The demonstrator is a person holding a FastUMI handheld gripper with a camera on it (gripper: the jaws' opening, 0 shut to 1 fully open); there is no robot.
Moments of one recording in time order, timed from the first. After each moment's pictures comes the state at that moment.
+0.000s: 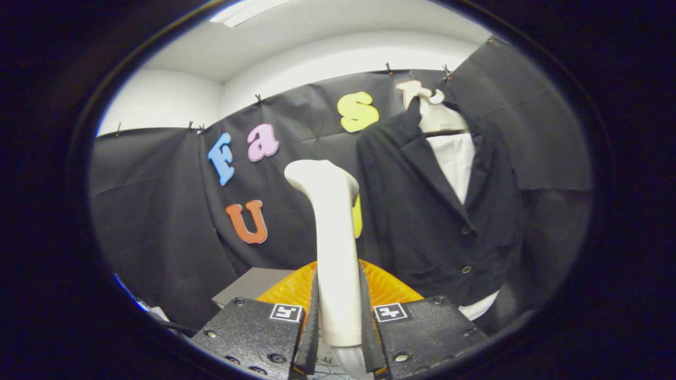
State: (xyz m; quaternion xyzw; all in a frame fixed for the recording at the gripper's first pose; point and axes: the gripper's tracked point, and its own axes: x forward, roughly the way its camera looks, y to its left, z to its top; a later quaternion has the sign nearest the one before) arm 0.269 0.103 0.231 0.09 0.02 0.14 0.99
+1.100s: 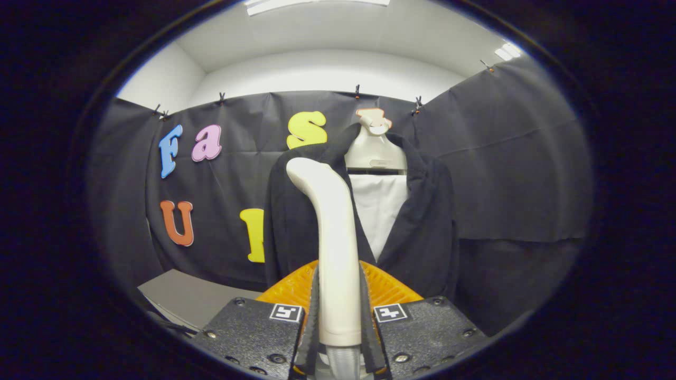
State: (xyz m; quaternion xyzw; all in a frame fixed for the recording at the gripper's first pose) arm 0.348 -0.009 0.253 0.01 -0.04 -0.01 1.00
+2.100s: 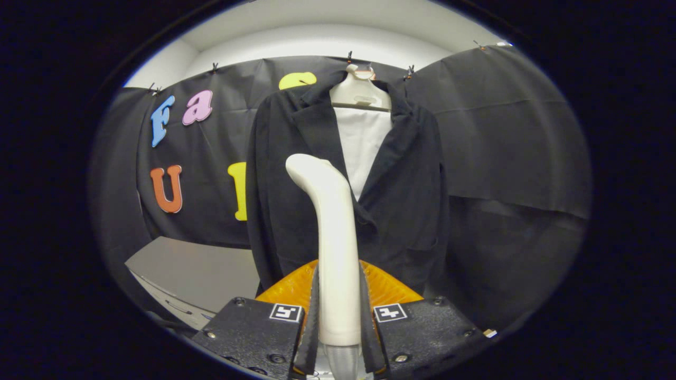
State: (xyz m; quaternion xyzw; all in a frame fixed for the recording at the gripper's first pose) arm 0.338 -0.038 0.151 0.01 0.07 -0.04 1.00
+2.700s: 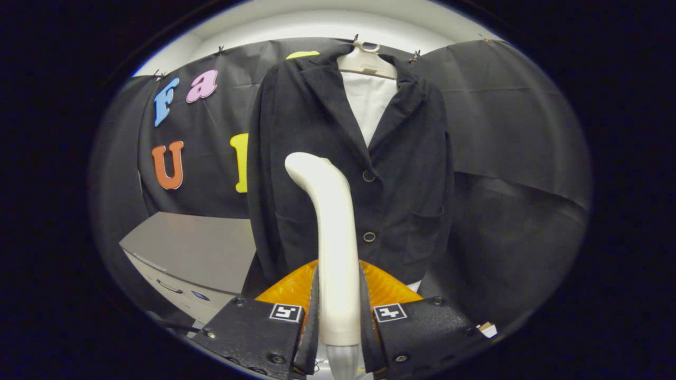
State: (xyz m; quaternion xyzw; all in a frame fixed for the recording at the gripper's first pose) arm 0.335 -0.038 0.085 -0.01 0.13 -0.03 0.99
